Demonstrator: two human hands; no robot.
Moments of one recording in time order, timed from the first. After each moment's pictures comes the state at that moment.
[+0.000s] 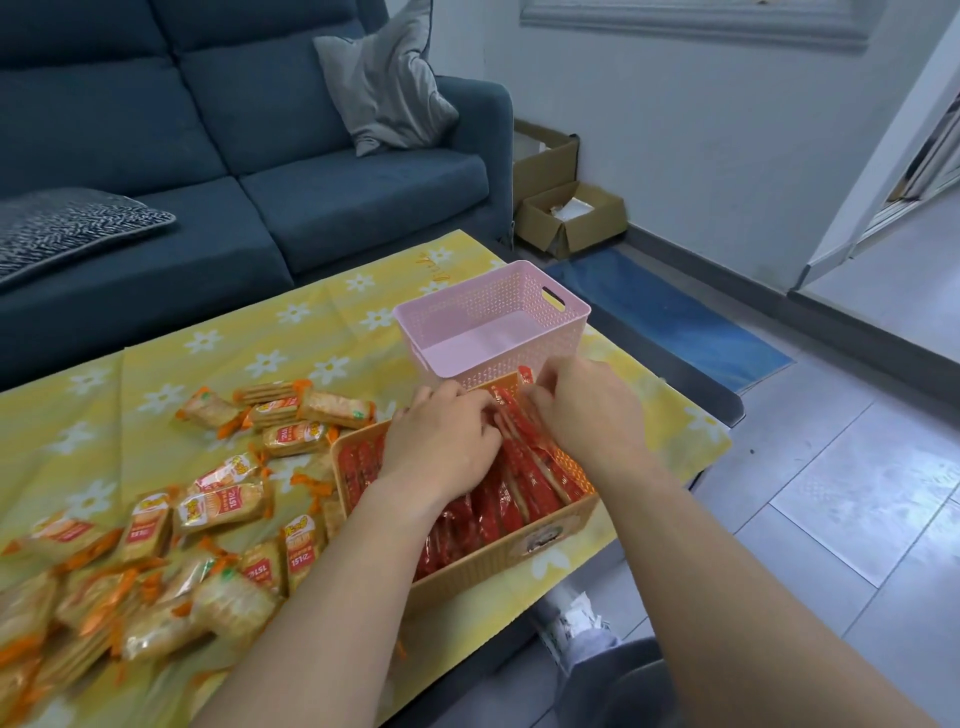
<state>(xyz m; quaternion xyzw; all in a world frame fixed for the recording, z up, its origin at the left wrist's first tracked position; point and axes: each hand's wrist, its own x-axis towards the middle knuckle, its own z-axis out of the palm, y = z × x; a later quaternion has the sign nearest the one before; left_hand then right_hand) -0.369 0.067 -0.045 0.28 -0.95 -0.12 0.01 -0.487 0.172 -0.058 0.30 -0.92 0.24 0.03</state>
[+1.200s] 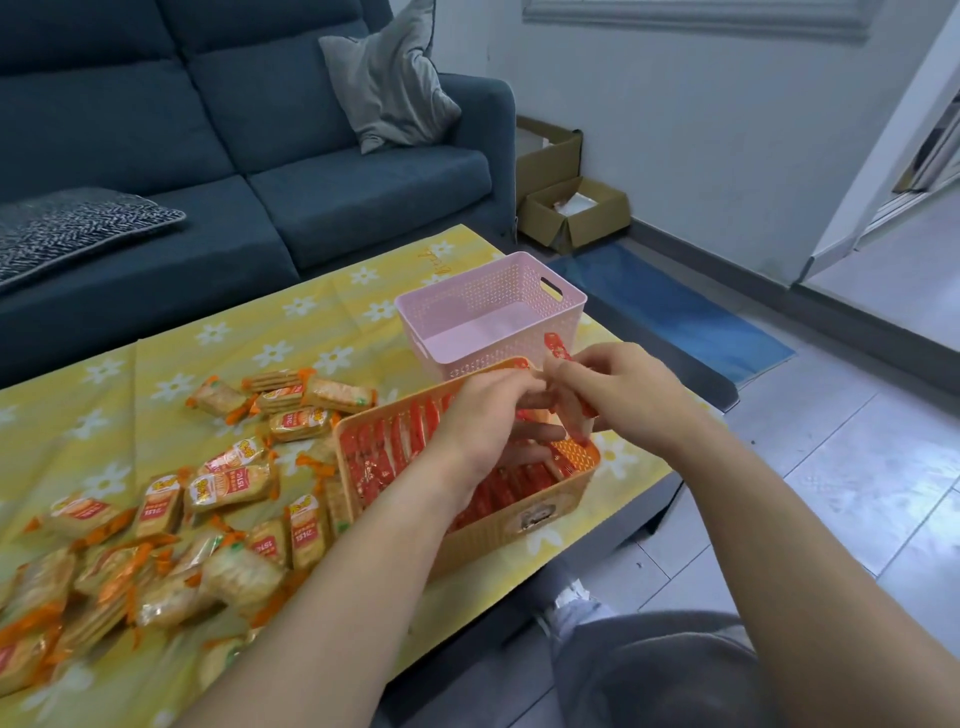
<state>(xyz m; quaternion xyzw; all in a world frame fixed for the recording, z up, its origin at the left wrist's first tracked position) -0.369 0.122 -0.013 0.28 -0.65 -0.70 0.07 -0.480 0.232 -0.009 0.33 -0.84 0.39 -0.20</state>
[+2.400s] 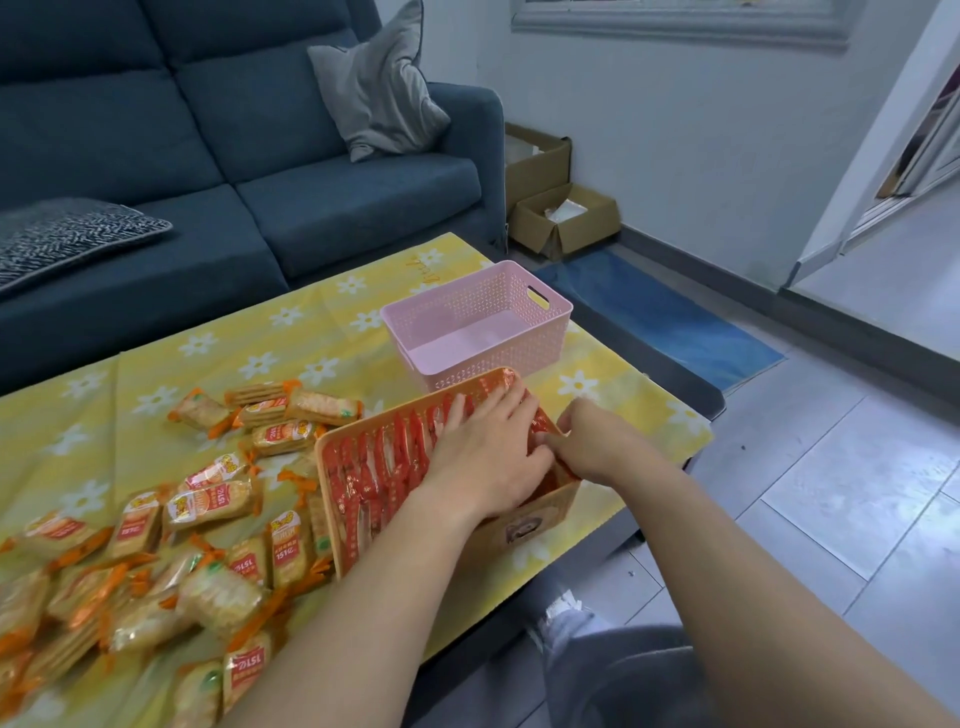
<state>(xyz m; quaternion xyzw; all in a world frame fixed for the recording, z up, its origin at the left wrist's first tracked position) -0.395 0.111 -0.066 0.17 -0.98 -0.13 -0.02 -0.502 0.214 -0.074 0.26 -0.92 0.19 -0.23</state>
